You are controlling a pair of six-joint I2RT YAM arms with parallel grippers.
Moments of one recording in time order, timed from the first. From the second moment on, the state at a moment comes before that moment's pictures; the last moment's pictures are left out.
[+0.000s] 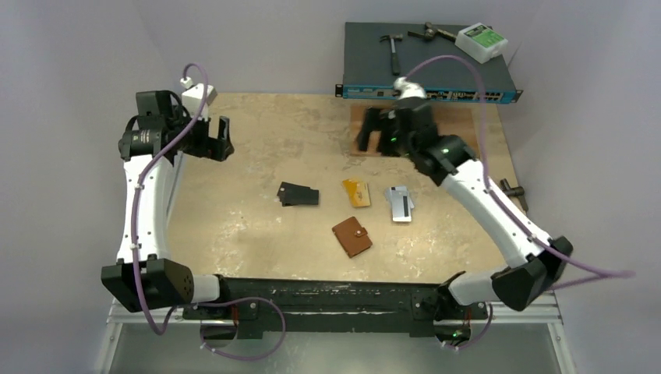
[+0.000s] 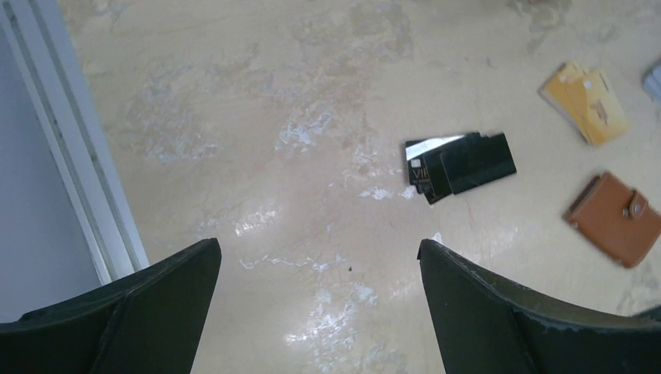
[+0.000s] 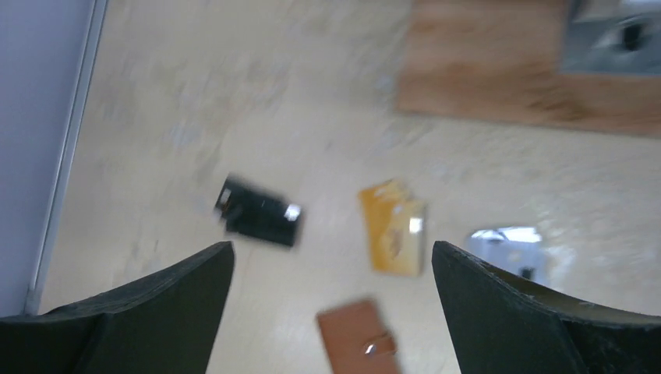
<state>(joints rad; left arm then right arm) 0.11 1.33 1.53 -1.00 0.40 0.36 0.70 1.43 1.52 -0.73 0.21 0.51</state>
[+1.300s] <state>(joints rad) 0.05 1.35 0.25 0.76 0.34 0.07 0.06 1.48 0.23 1.22 0.38 0.15</state>
